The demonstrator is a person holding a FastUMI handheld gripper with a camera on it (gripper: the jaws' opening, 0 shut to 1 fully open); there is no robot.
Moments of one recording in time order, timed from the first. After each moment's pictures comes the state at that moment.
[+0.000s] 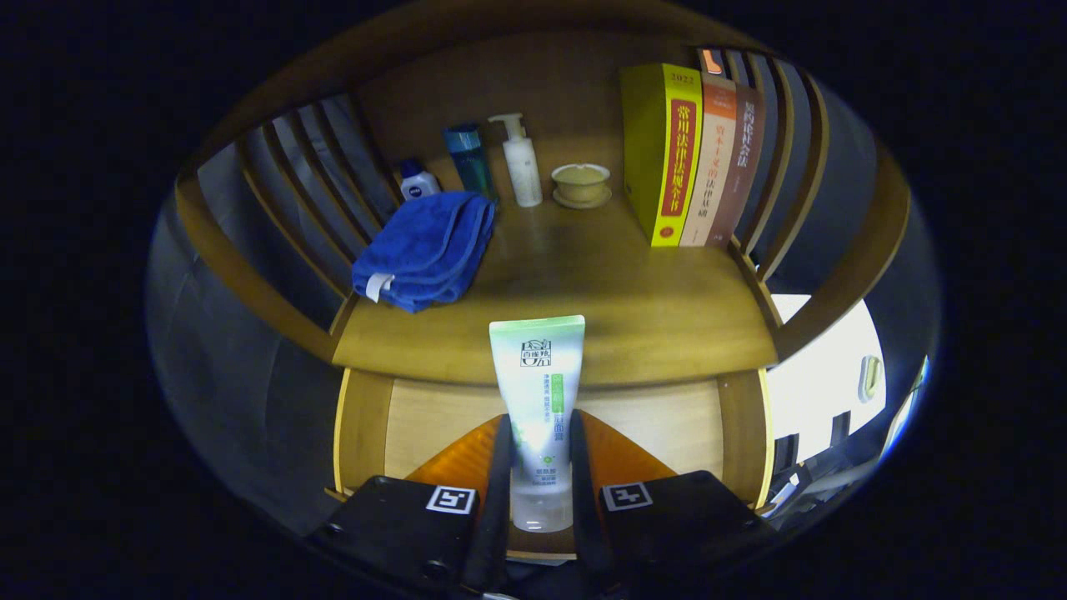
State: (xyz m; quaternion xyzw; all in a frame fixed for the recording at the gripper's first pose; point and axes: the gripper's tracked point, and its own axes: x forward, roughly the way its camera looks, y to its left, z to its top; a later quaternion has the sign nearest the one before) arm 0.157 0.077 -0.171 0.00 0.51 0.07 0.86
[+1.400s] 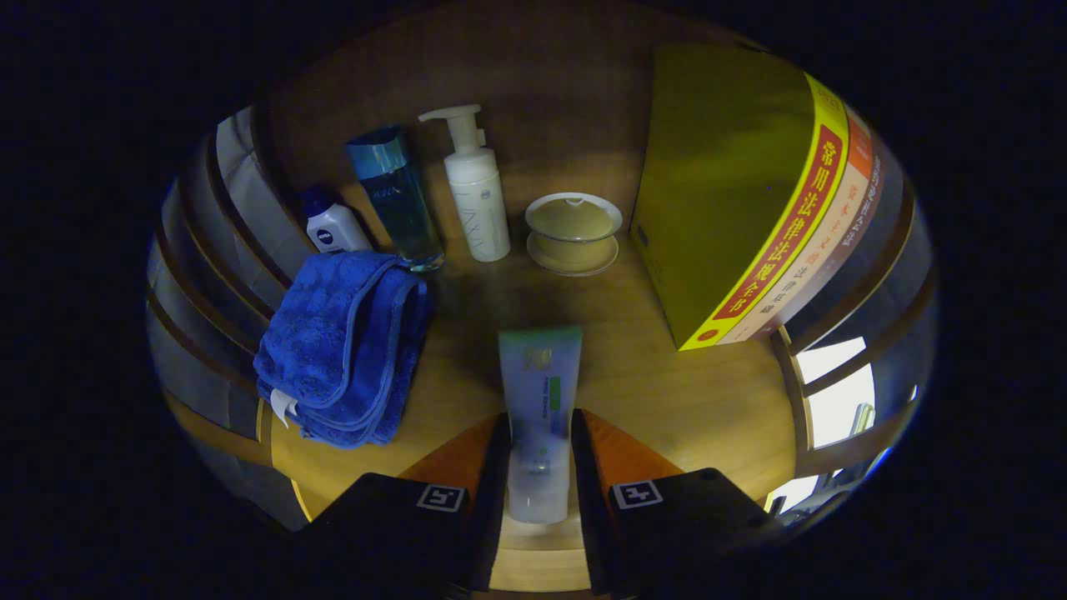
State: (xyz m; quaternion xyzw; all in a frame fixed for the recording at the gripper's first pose) arm 0.319 0.079 -0.232 -0.02 0.51 0.01 0.86
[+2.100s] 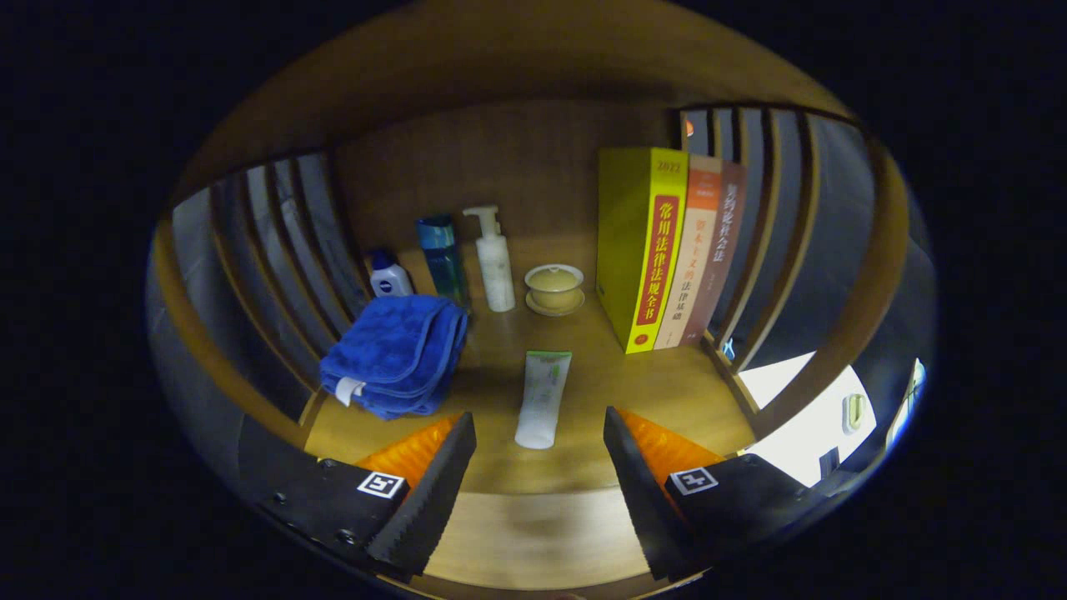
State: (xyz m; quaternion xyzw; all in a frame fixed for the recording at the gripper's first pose) arm 0.216 0.077 -0.135 -0.01 0.34 0.02 0.94
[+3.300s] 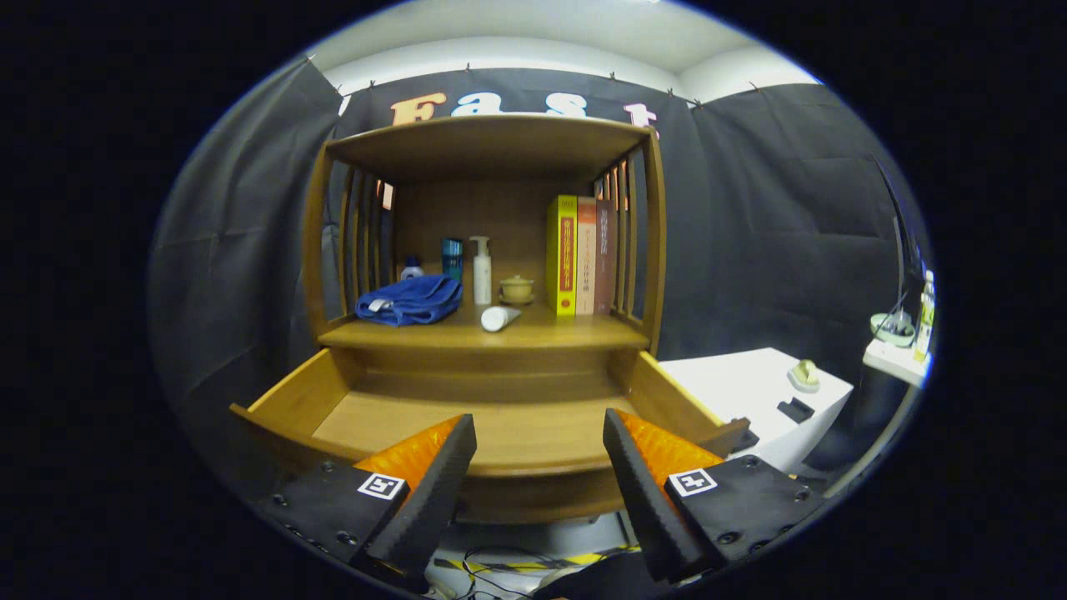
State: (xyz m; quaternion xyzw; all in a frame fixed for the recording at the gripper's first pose) arm -0.038 0.012 -0.226 -0.03 0.17 -0.01 0.98
